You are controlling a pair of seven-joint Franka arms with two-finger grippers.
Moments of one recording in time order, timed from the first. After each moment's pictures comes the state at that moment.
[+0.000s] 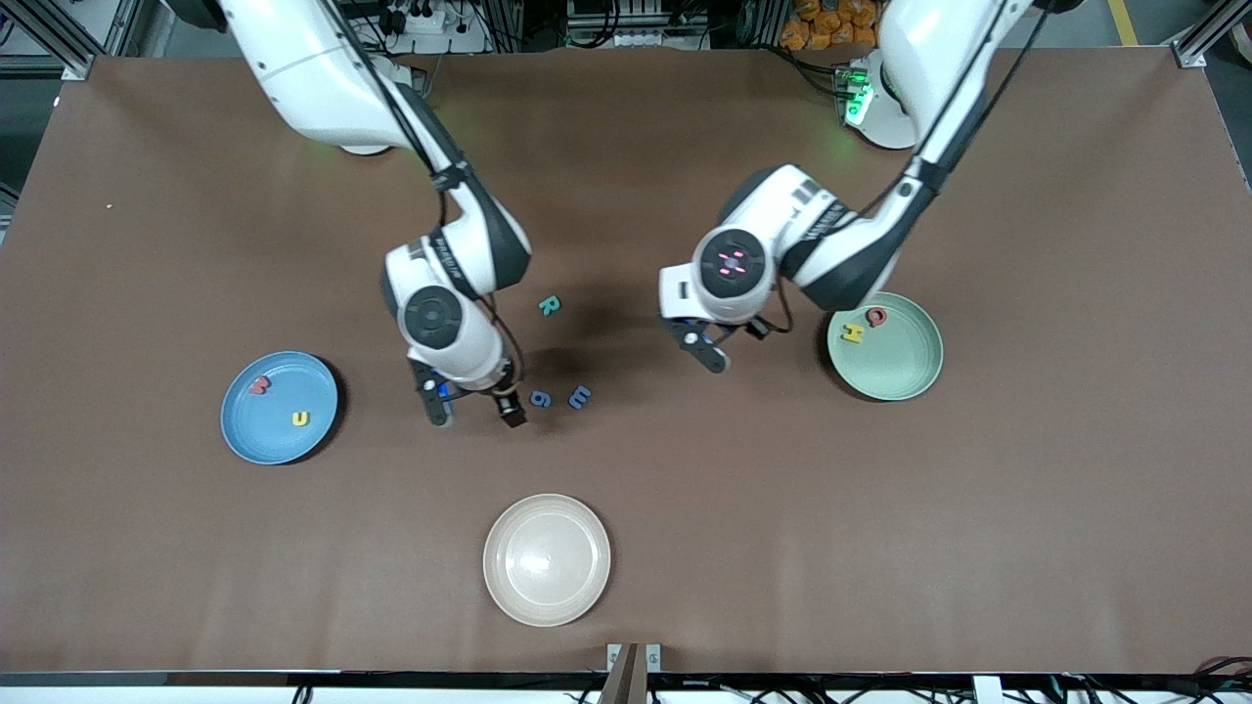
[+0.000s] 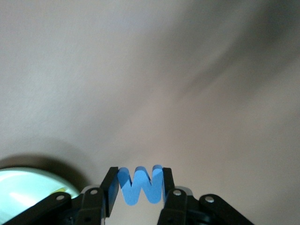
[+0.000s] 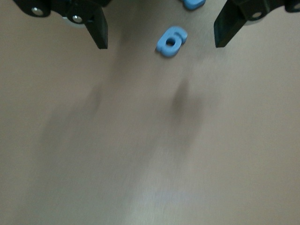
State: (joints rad) left arm -0.26 0.51 -0.41 -1.68 0.15 1.84 0.12; right arm 0.56 0.64 -0.04 -1.69 0.10 2.32 1.64
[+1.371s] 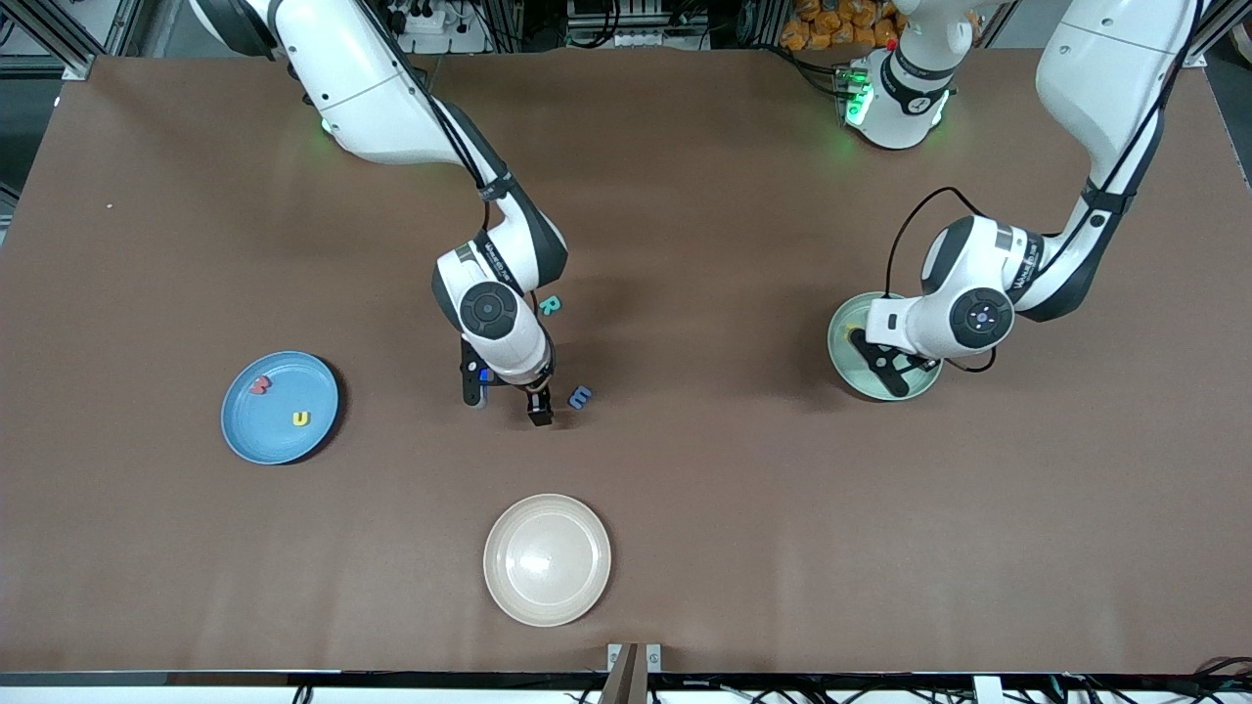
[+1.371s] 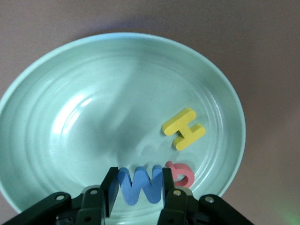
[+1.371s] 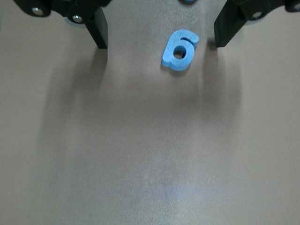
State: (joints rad) left arm 0.21 0.44 -0.41 -2.13 0.26 2.22 0.56; right arm 0.62 0.72 -0.04 -1.71 0.10 2.46 1.95
